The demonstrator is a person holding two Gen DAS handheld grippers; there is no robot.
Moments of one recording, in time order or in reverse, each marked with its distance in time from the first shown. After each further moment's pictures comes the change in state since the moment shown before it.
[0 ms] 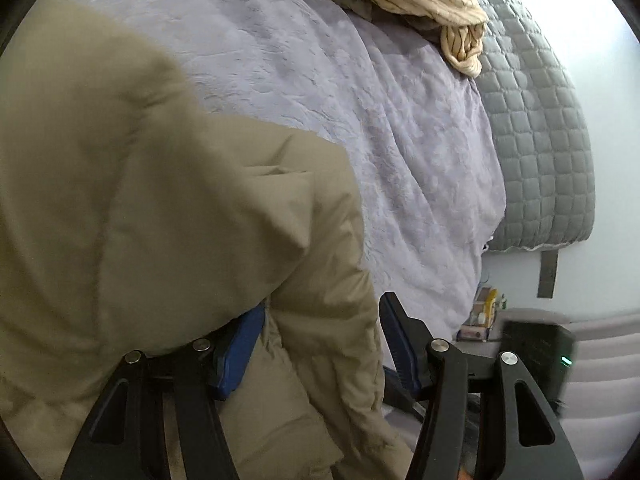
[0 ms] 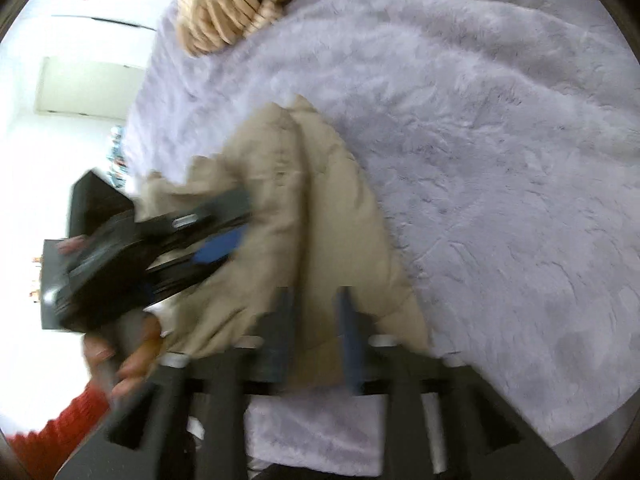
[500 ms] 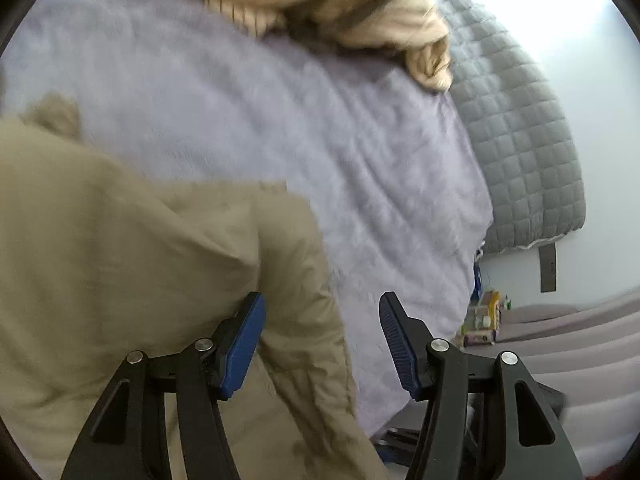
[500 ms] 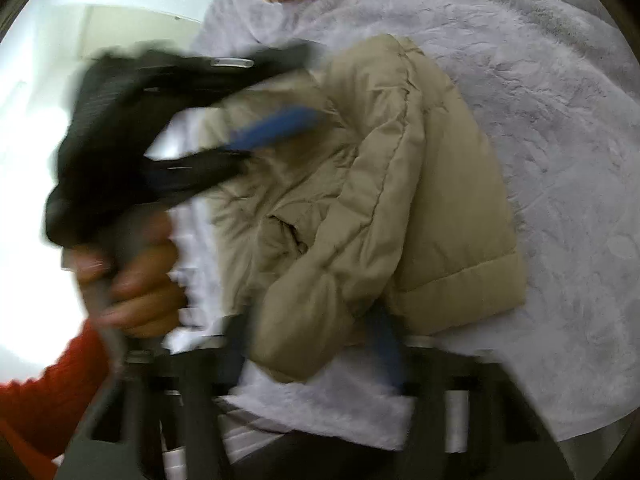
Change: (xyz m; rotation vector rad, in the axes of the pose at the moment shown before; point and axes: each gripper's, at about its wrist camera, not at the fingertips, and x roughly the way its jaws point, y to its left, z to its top) left arm -0.065 -0.025 -0.002 0.110 -0.141 0.025; right arm 0.018 0.062 -0.040 -0.160 0.128 0.028
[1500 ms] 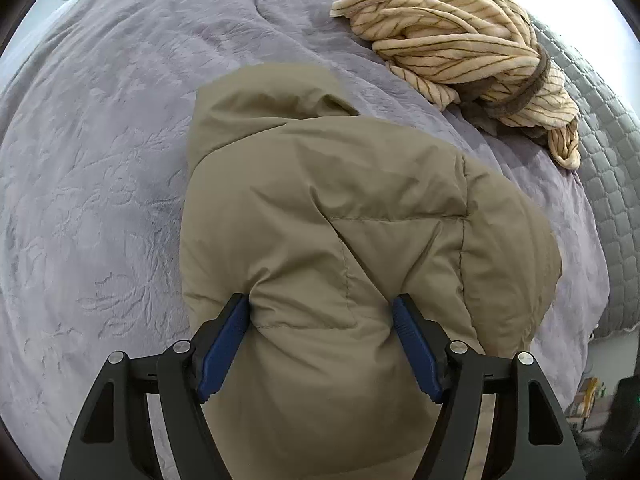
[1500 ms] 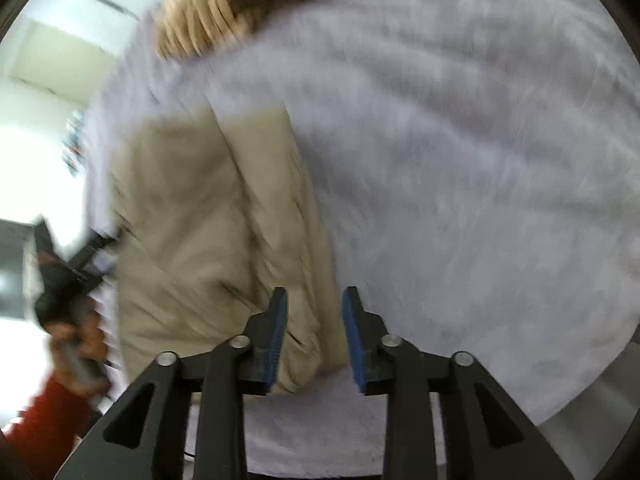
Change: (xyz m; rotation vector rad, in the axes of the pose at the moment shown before) left arm -0.024 0.098 -0.013 -0.172 -0.226 0.434; right arm -0.070 -0.056 0.030 0.078 -0.179 -0.269
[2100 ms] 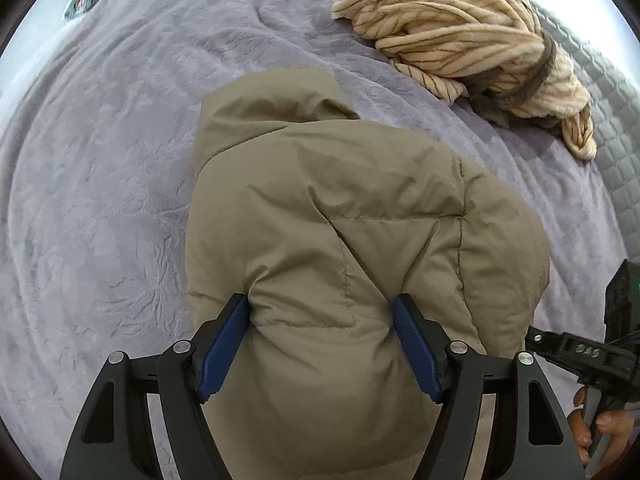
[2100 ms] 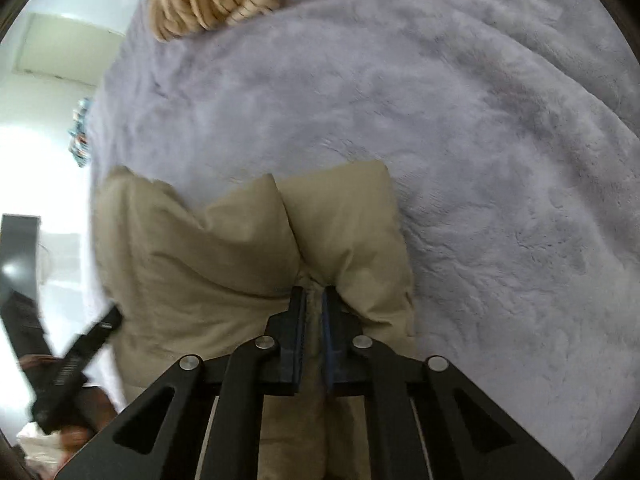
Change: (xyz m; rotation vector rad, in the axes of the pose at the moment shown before) left arm 0.002 -0.024 -0.007 0.054 -0.018 0.120; right arm 0.120 0.032 0.076 -0.049 0.145 0.010
